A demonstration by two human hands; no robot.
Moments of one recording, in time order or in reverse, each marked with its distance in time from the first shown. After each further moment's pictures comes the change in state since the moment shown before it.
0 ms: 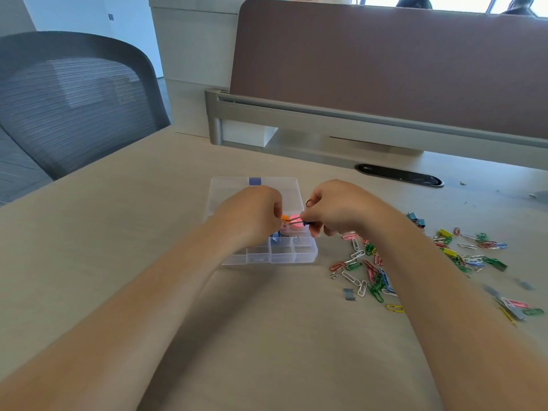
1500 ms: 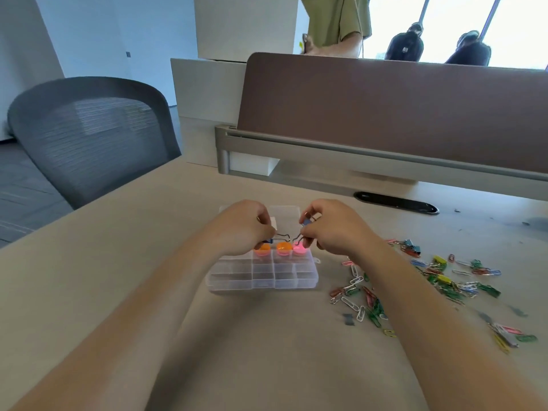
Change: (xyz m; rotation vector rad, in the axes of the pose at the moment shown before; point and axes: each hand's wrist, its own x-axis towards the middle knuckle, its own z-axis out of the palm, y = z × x) left_hand -0.004 -0.010 -0.035 -0.196 -0.061 -0.049; right_hand -0.007 -0.010 -0.001 0.167 0.231 -0.115
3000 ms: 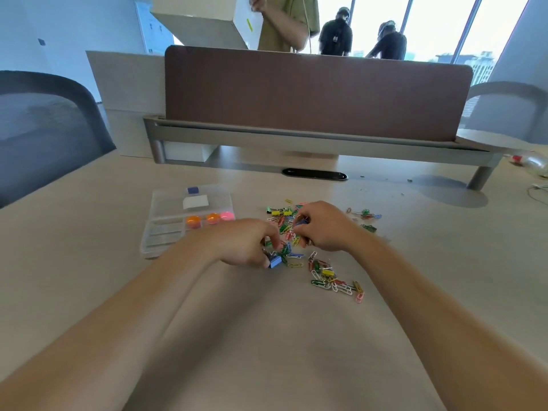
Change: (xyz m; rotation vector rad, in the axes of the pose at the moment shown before) left_hand -0.059 0.103 0.070 0.318 -0.421 0.365; right_hand -0.097 0.100 -0.058 -0.270 0.005 0.001
